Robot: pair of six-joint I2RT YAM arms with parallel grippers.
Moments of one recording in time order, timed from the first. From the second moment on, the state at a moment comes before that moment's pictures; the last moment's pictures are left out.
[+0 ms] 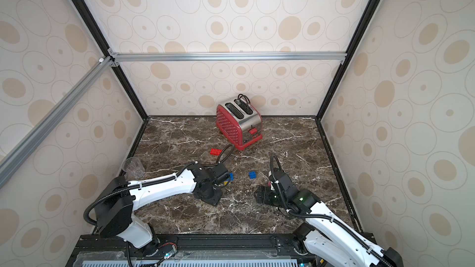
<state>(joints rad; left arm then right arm) -0.96 1.60 1.15 -1.01 -0.06 -0.59 0.62 0.80 0.55 -0.70 -0.11 0.77</state>
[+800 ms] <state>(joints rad) -0.93 1.88 1.66 -1.16 -0.16 -1.02 0.62 0.77 0.54 -0.68 -0.08 0.78</state>
